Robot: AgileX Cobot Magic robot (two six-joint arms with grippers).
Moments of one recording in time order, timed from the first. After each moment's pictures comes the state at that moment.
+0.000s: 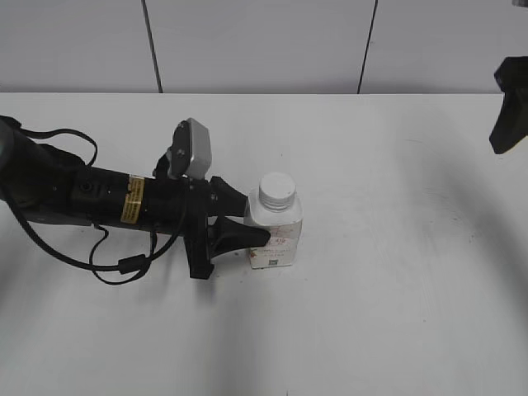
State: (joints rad) left arm -0.32 2.13 -0.97 1.42 -0.99 -0.55; right arm 0.12 1.53 -1.29 0.14 1.21 -0.03
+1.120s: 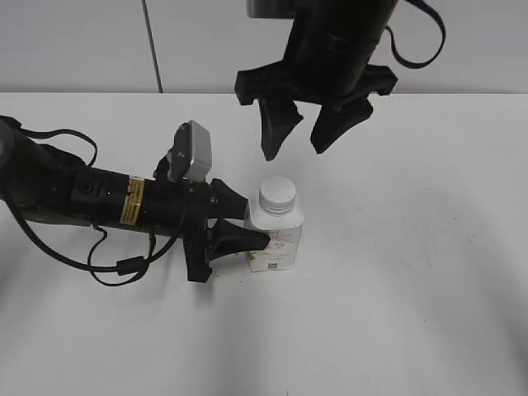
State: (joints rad) left arm -0.32 2.13 -0.97 1.44 -0.99 -0.55; right arm 0.62 1.91 -1.70 0.18 1.22 0.15
